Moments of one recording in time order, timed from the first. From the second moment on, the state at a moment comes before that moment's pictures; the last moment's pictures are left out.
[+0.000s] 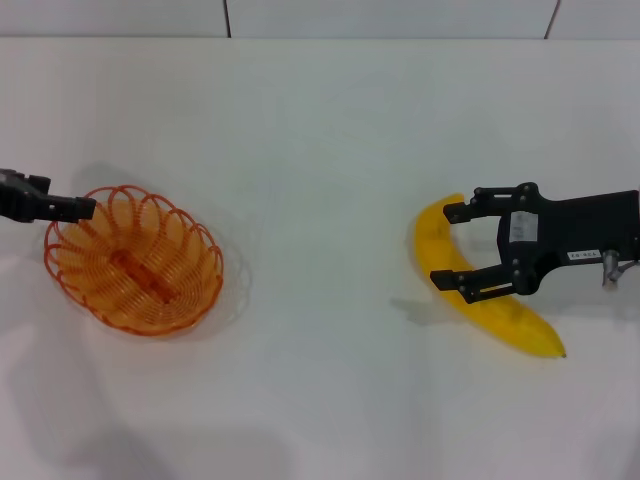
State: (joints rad) left arm -0.55 -1.95 0.81 0.96 2.36 1.38 -1.99; right arm 0.37 2.03 -1.10 -1.00 -1.96 -1.47 1.46
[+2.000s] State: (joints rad) left arm -0.62 -2.00 0.82 0.82 2.48 1.21 -1.94; right arm 0.37 2.03 -1.14 -1.00 -1.96 -1.47 1.47
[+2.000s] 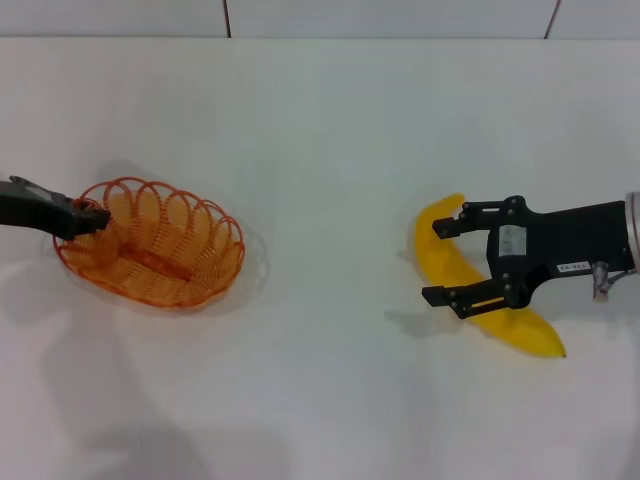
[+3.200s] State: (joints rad) left arm -0.62 -2.03 0.88 0.87 2.39 1.21 -1.91; right arm 0.37 2.03 -1.14 -1.00 -1.98 -1.47 1.47
